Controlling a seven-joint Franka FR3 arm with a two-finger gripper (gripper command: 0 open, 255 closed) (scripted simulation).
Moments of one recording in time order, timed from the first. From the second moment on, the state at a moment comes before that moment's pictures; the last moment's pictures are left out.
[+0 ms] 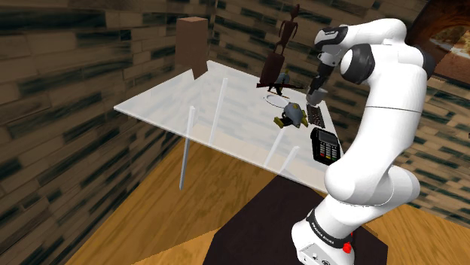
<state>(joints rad) -0.69 0.48 -0.39 -1.33 0.18 1.77 -1.04</state>
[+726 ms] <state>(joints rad) -0.68 0.49 -0.39 -1.45 0.19 1.91 -1.05</state>
